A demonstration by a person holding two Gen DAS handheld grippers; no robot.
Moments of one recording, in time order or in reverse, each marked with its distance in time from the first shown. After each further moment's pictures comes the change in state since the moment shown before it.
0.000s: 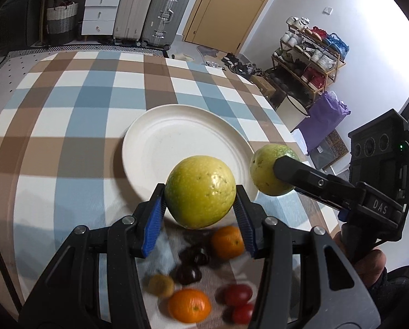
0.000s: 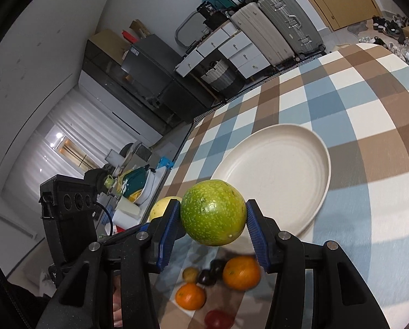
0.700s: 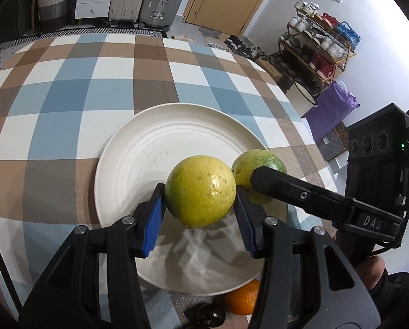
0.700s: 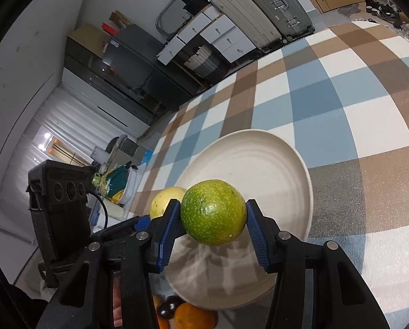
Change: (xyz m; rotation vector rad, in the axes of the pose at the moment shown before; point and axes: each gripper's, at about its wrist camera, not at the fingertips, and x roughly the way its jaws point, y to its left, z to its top) left arm 0.096 0.015 0.043 -0.009 0.109 0.010; right arm 0.054 -0.053 0.038 0.051 0.089 -0.052
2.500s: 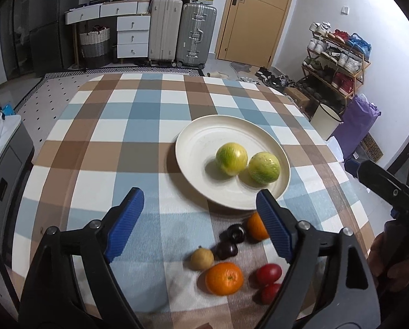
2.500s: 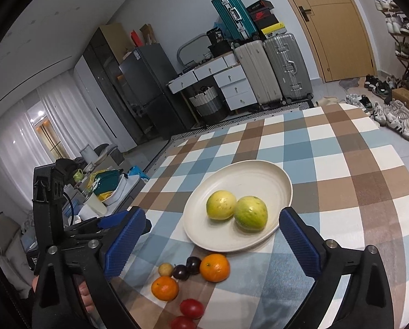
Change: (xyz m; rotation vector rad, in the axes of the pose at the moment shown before) left arm -0.151 -0.016 -0.103 0.025 -0.223 0.236; right arm -0.108 0.089 -0.080 -0.266 -0.250 -0.156
